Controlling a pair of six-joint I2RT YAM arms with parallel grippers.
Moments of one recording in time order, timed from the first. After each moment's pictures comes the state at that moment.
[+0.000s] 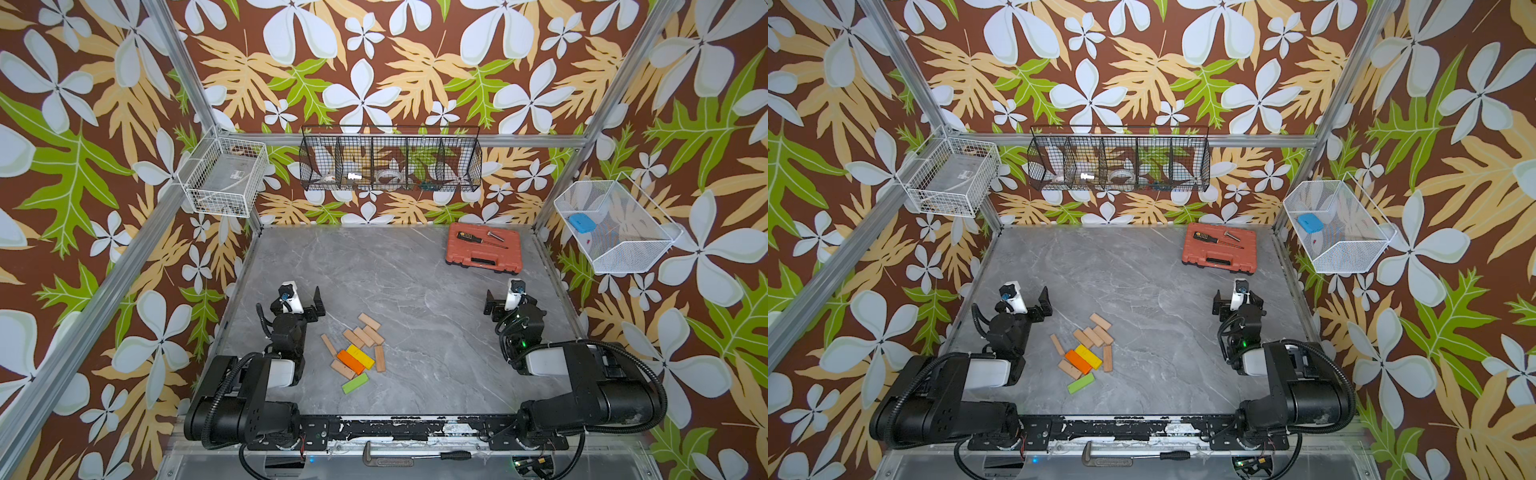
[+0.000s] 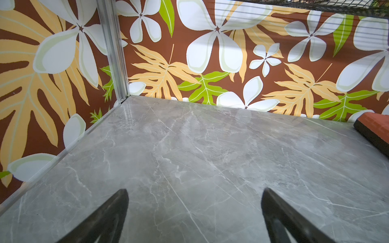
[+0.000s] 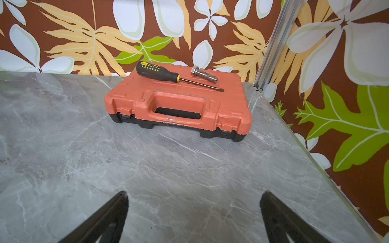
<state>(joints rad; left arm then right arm) -0.05 1.37 0.15 1.12 -0.16 -0.12 0.01 1.46 0.23 0.99 0.12 -0.05</state>
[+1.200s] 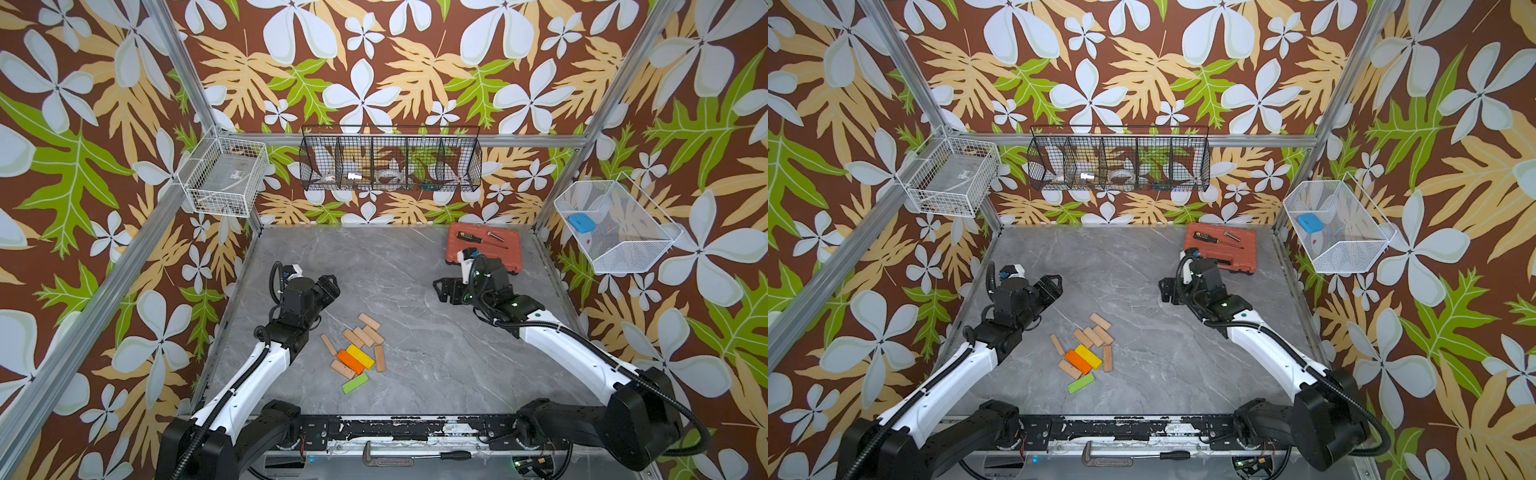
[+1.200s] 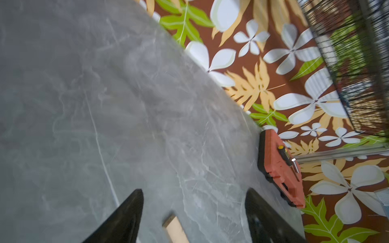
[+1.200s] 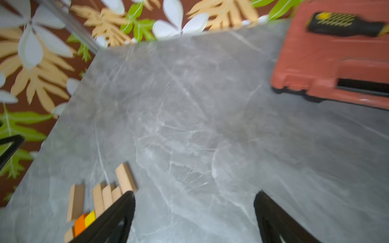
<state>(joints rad) -0.26 1.04 0.63 -0.10 -0.09 -0.90 0.52 1.33 0.93 -0.25 -0.08 0.37</state>
